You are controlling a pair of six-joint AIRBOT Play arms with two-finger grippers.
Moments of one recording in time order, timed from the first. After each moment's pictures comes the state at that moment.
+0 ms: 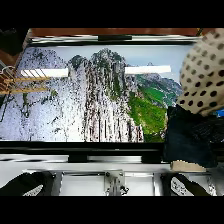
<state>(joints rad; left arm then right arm) -0.49 -0.99 1.75 1.67 -0.93 -1.36 -0.31 -1.15 2.03 -2.12 1.33 1.81</state>
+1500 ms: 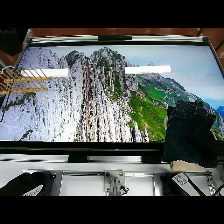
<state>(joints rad) -0.49 -0.99 1.75 1.67 -0.93 -1.36 -1.08 -1.10 2.03 -2.08 1.40 1.78</state>
